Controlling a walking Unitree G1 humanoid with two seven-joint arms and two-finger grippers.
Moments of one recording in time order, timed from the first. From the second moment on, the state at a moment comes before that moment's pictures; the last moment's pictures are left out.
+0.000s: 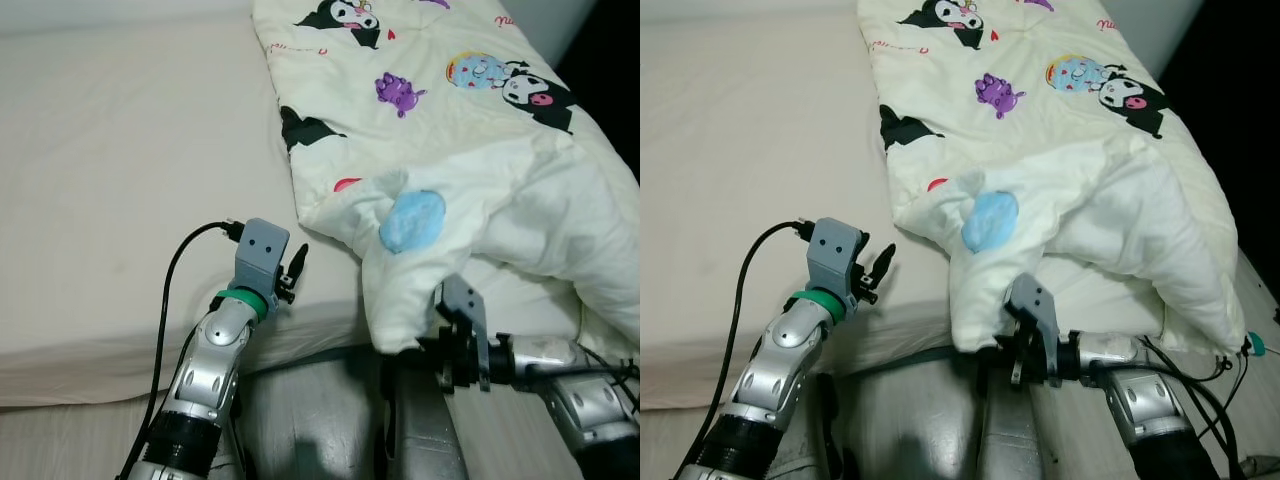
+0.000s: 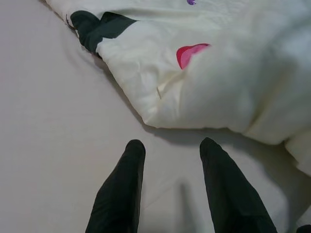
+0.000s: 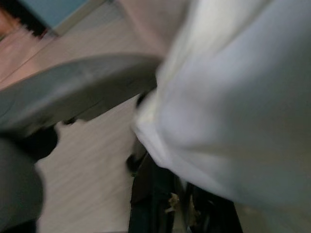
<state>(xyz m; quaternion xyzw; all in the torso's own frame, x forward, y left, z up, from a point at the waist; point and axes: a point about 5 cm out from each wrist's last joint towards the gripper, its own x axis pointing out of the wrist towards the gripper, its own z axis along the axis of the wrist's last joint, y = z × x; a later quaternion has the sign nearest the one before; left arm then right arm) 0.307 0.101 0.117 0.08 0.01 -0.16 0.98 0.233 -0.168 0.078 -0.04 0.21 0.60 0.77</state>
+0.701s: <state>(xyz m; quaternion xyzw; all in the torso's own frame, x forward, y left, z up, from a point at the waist) 0.306 0.101 0.115 0.08 0.01 -0.16 0.98 0.160 -0.138 0.110 0.07 0.24 0.74 0.62</state>
